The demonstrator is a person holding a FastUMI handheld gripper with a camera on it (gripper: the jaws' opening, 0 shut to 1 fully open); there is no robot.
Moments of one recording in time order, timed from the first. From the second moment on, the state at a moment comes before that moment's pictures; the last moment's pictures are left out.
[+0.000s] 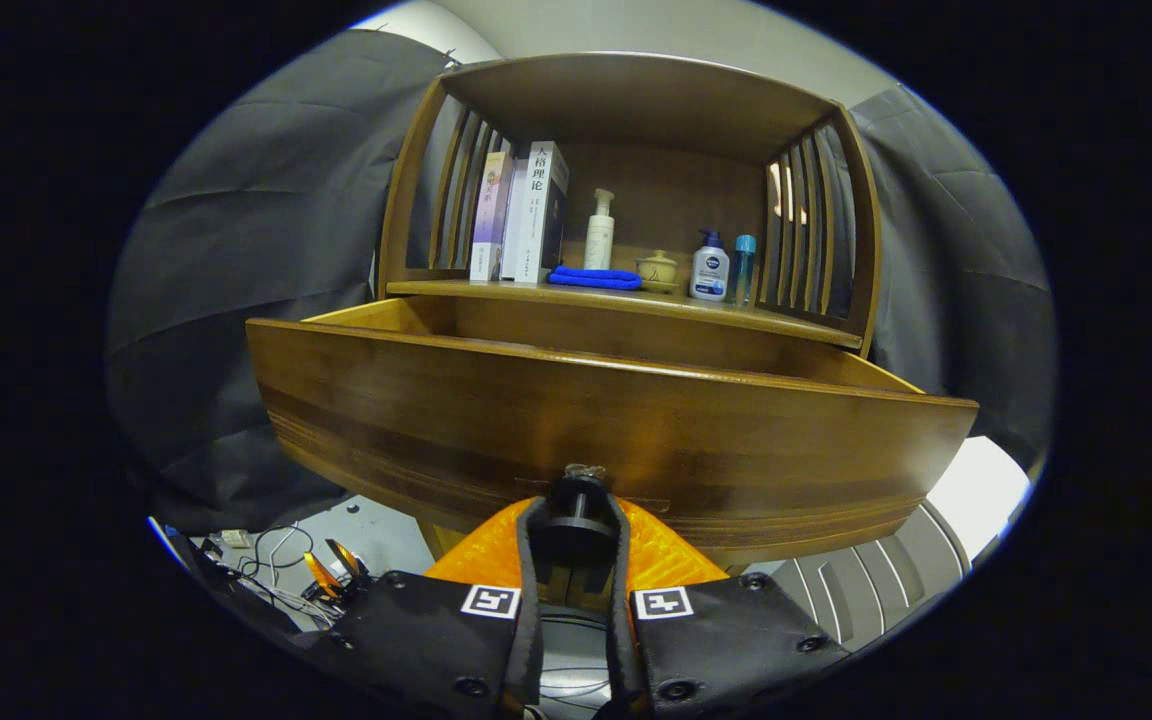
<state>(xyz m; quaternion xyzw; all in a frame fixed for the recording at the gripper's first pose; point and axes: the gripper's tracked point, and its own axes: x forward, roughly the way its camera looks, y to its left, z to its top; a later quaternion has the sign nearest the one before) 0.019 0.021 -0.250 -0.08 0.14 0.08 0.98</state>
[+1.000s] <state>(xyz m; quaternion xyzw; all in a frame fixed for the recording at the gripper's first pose) 0.001 0.018 -0.116 -0.05 0.17 0.10 0.98</state>
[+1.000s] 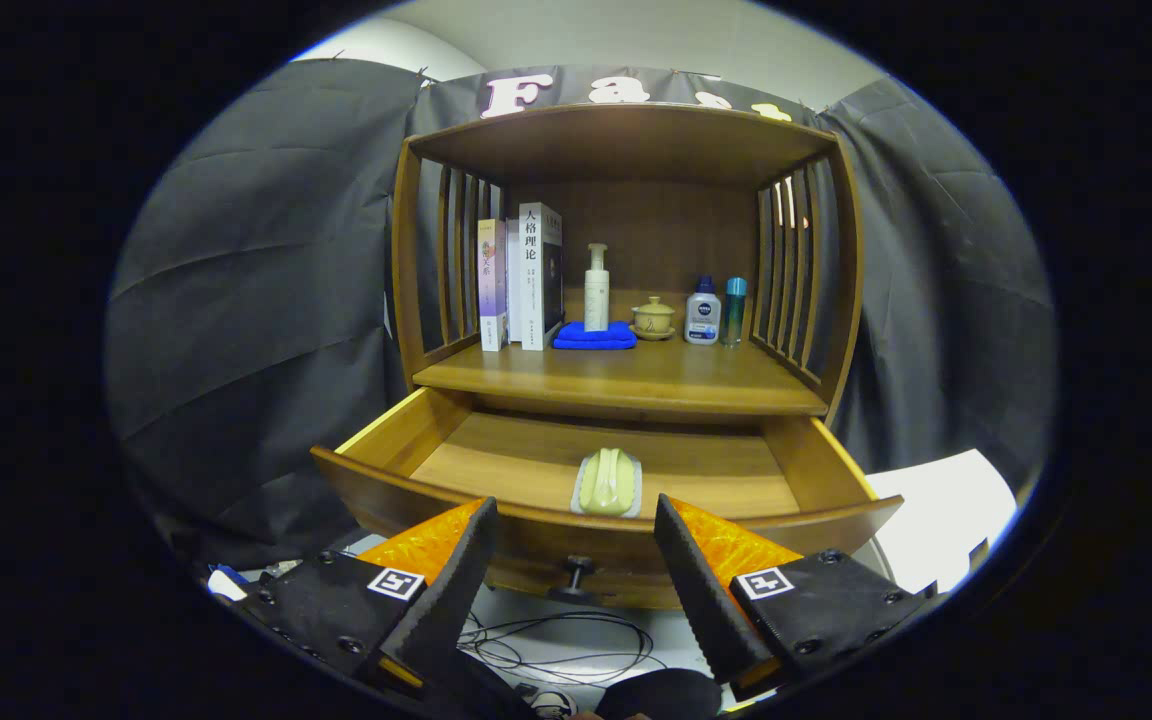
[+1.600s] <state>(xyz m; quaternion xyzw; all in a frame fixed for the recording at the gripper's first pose) 0.116 0.028 -0.142 0.00 0.32 0.09 0.94</state>
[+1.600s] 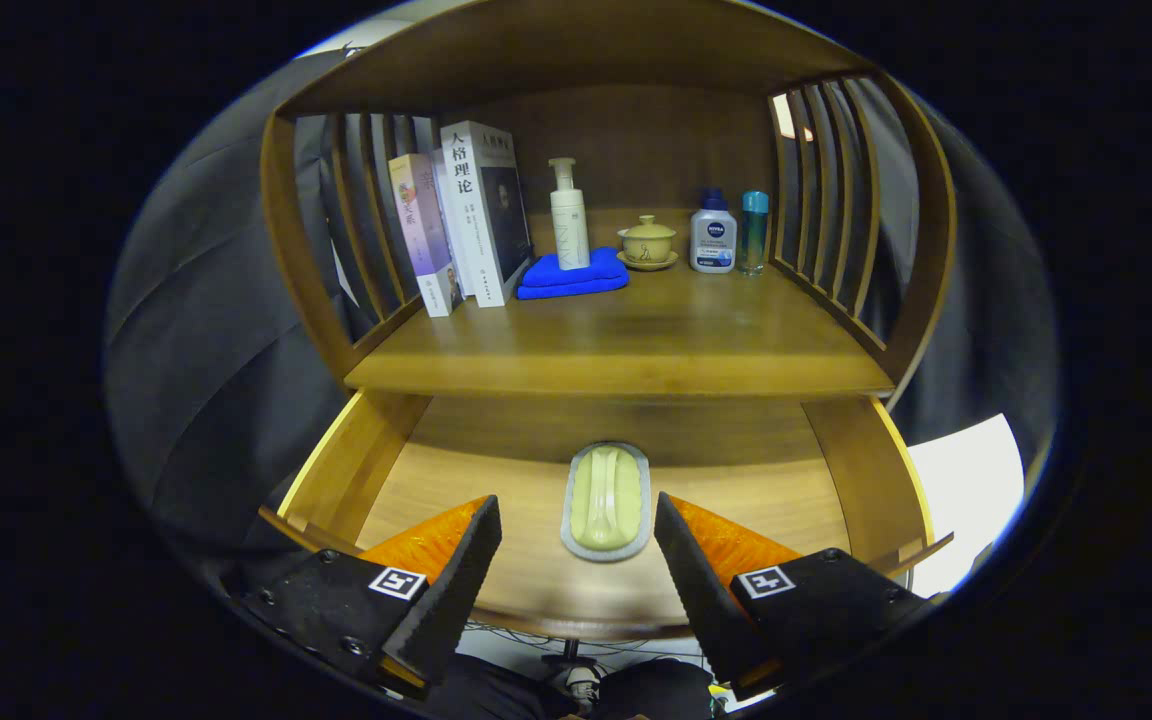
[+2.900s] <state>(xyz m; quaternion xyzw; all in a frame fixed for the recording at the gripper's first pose) 0.164 0.020 -0.233 0.00 0.47 0.10 0.88</state>
